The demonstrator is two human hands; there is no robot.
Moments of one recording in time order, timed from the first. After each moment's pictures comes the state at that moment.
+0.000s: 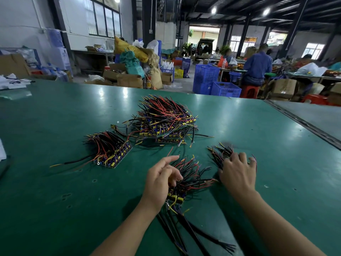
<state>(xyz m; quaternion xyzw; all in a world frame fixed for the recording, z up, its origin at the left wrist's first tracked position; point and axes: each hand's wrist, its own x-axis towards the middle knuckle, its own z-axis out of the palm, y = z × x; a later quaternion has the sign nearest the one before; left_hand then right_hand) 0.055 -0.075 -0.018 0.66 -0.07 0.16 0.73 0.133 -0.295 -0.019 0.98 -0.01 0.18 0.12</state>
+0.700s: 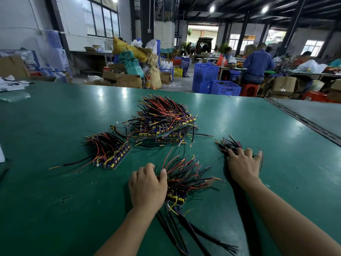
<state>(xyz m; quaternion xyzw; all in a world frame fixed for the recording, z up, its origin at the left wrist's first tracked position) 0.058 -0.060 -0.033 0.93 0.16 0.17 0.28 0.181 -0.324 -0.031 0.98 -0.05 0.12 0.13</state>
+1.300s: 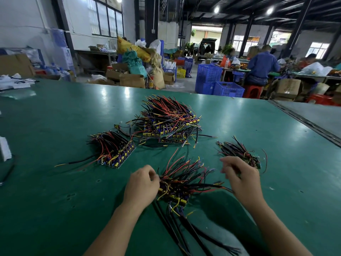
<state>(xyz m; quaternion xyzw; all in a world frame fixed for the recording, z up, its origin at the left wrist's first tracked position) 0.053 -0.025 -0.021 0.92 0.10 0.13 0.36 0.094 -0.288 -0.007 0.82 0.15 0.27 -0.48</state>
